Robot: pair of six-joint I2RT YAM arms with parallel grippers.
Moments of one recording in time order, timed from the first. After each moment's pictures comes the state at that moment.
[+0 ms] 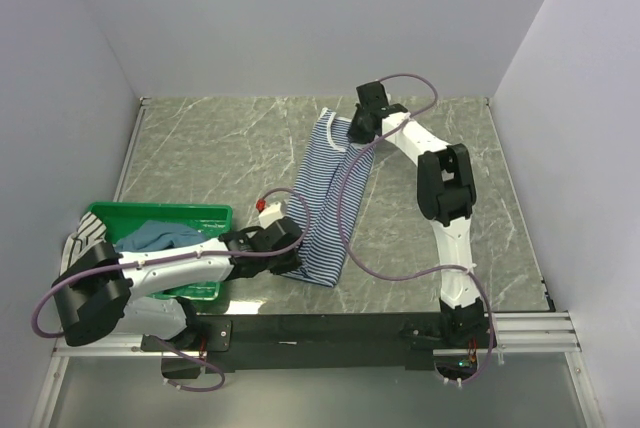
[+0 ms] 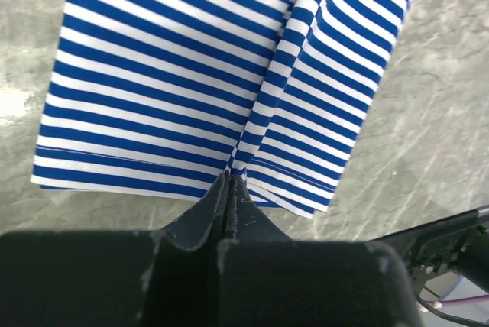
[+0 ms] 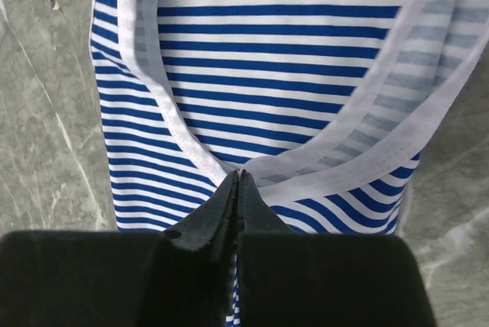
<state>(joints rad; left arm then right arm) -1.02 1.27 0.65 -0.33 -0.24 -1.17 0.33 2.29 1.91 -0.50 0.02 0.65</state>
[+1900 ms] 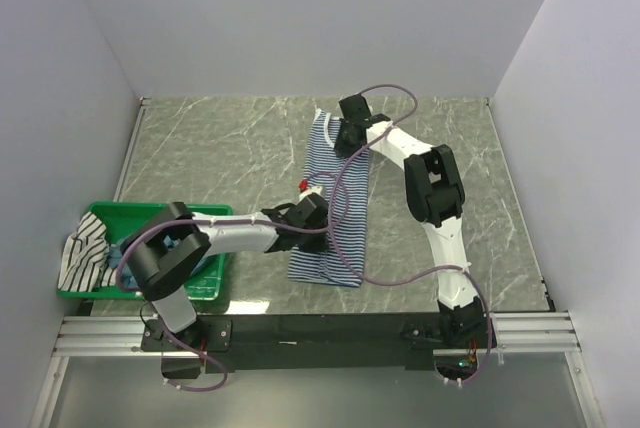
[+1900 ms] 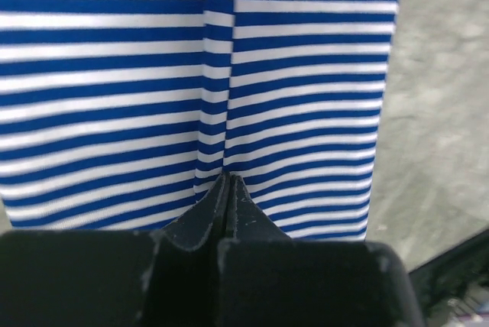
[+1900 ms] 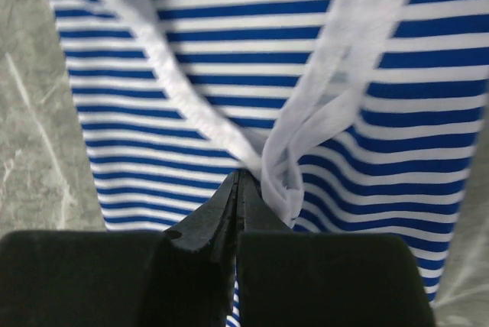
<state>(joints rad) -0.92 1.68 0.87 -0.13 -0.07 -0.87 0.42 2.35 1.89 -0.48 0.03 0.62</state>
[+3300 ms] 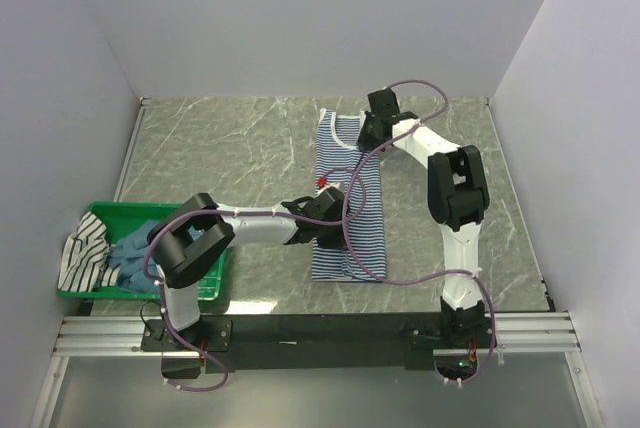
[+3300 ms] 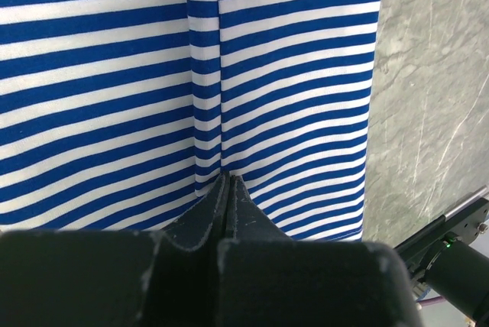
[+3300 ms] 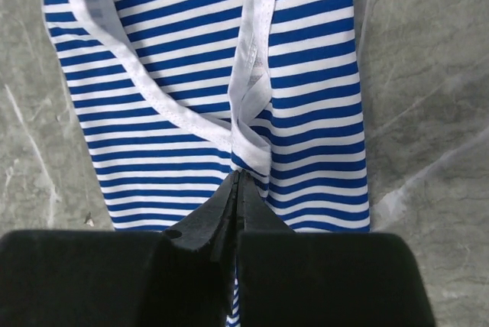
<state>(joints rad) -0.96 1.84 1.05 -0.10 0.01 -0.94 0.30 2.19 1.72 -0.43 0.00 0.58</state>
